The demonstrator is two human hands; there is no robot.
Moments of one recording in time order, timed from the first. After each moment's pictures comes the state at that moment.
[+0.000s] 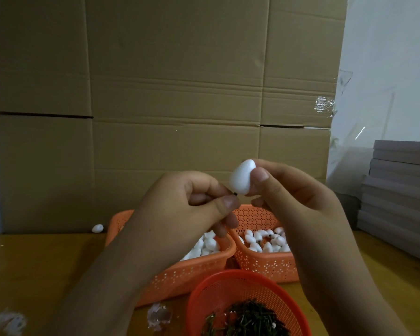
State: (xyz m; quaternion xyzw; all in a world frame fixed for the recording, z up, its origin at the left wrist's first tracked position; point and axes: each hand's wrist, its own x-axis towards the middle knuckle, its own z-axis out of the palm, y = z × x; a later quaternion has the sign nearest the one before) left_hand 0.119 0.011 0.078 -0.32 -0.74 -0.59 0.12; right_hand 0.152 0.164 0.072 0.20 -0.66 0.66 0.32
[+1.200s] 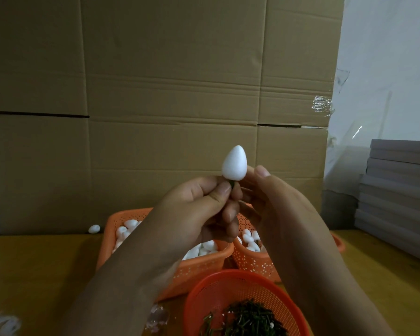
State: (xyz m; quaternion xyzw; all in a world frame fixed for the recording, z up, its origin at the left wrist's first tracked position) left_hand 0.114 0.025 0.071 -0.33 -0.60 -0.73 -0.05; right_hand 0.130 0.164 0.061 0.22 -0.59 0.76 0.16
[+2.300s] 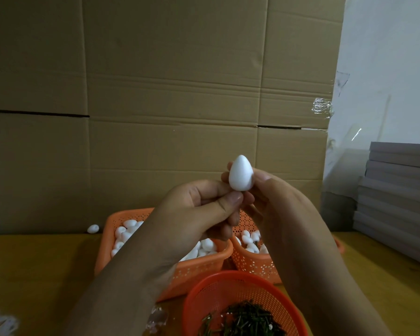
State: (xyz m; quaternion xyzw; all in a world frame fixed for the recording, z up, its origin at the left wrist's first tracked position) left_hand 0.109 0.023 0.068 -0.33 -0.61 -0.72 -0.05; right_hand 0.137 0.164 0.063 0.21 -0.57 0.78 0.15
